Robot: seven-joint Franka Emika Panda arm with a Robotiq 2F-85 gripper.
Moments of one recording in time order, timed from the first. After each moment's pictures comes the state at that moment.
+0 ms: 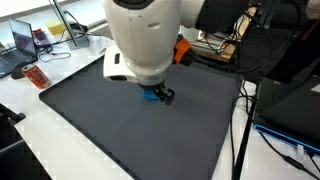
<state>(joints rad) 0.31 0.97 0.02 -0.92 -0.23 1.49 0.51</state>
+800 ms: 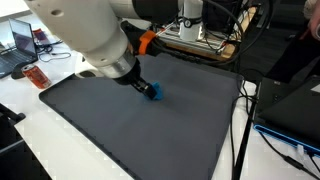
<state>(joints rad) 0.16 0.98 0.07 -0.88 -0.10 1.49 0.37</state>
